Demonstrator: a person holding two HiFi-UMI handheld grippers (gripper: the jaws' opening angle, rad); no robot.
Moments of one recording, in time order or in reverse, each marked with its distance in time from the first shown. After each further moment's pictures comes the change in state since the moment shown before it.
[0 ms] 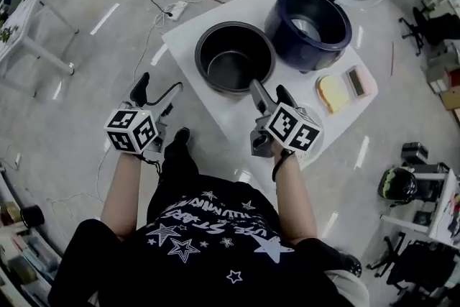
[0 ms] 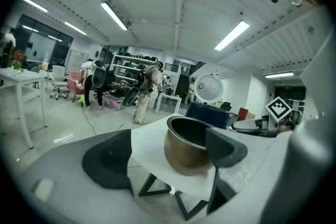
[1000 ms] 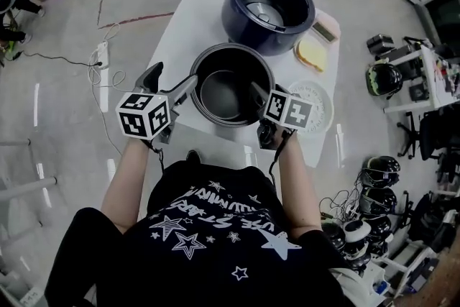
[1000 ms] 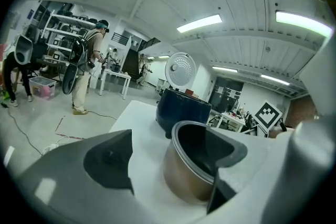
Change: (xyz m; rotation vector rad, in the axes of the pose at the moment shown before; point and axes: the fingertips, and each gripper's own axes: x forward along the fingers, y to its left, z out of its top) left arm 0.231 0.010 0.028 0.122 0.280 -0.658; right arm 0.067 -0.060 -0.018 0.165 0.074 -0.653
